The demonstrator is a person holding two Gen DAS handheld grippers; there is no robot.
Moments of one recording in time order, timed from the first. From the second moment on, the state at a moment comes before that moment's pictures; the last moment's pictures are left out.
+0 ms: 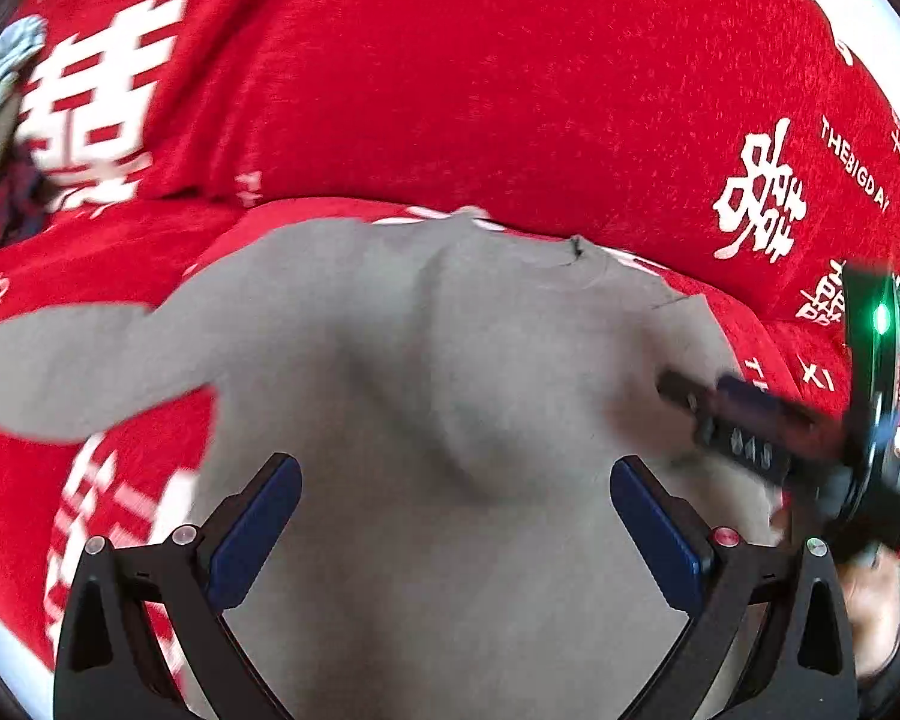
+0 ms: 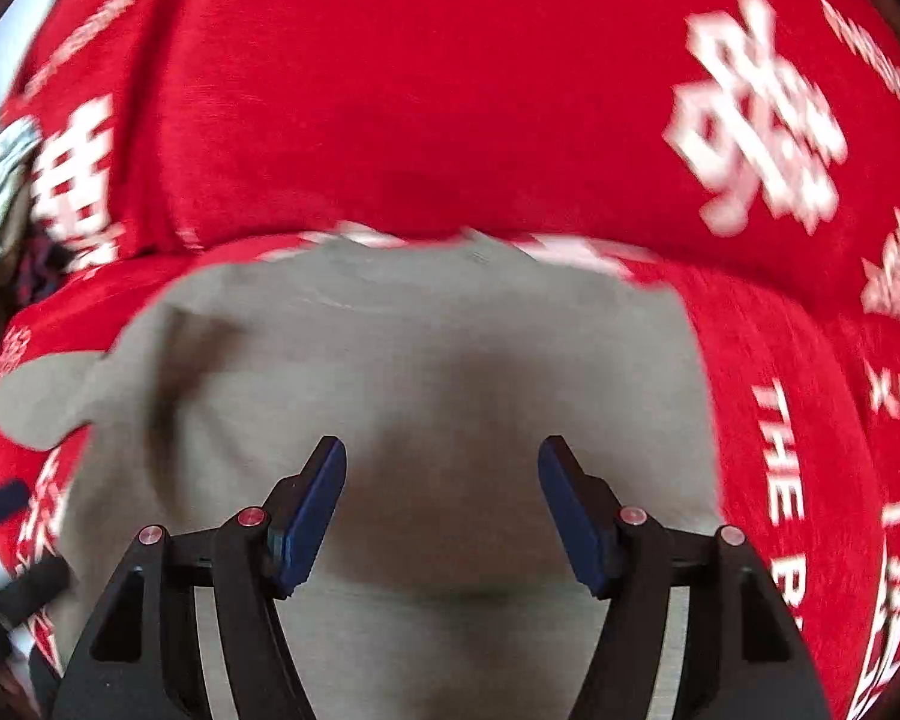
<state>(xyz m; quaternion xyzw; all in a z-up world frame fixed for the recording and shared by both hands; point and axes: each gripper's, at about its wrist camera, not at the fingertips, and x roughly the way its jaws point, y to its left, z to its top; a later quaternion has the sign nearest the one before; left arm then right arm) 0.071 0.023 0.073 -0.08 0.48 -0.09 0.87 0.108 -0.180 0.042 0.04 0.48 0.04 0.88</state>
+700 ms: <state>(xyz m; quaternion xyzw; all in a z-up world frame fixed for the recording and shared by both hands) 0.112 0.040 0.032 -0.07 0.52 0.03 0.85 0.143 -0.253 -0.001 0.02 0.49 -0.03 0.87</state>
